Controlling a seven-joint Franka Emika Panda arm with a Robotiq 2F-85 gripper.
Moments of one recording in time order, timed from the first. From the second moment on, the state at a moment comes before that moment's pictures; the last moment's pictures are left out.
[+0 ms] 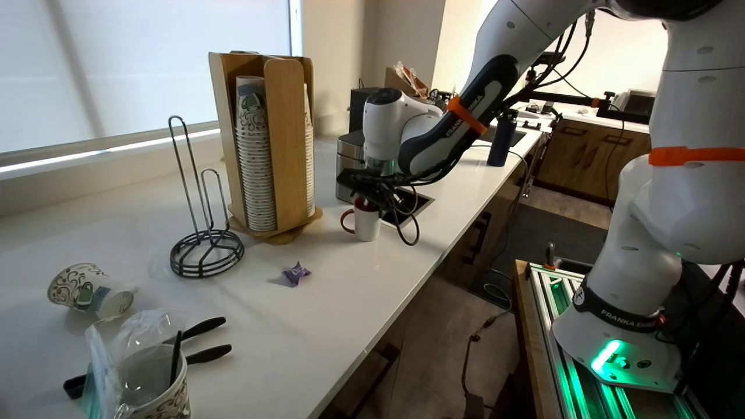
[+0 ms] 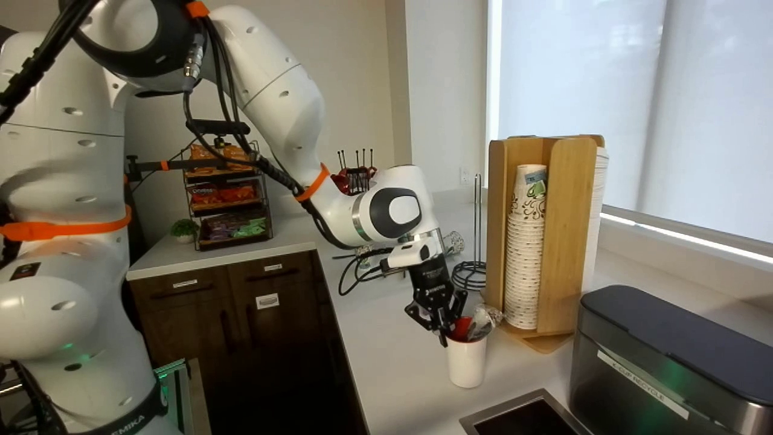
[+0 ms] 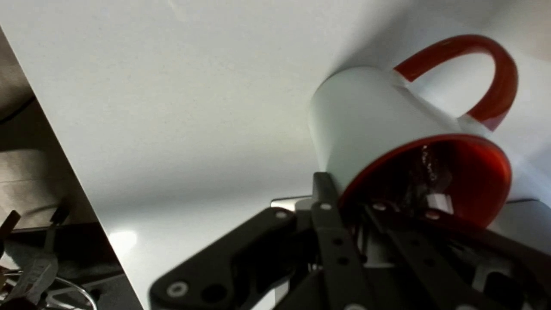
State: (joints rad) arm -0.06 0.20 -0.19 -2.32 -0.55 2.59 2.10
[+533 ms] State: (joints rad) arm -0.05 0.21 -0.20 -2.31 -0.53 2.59 2.14
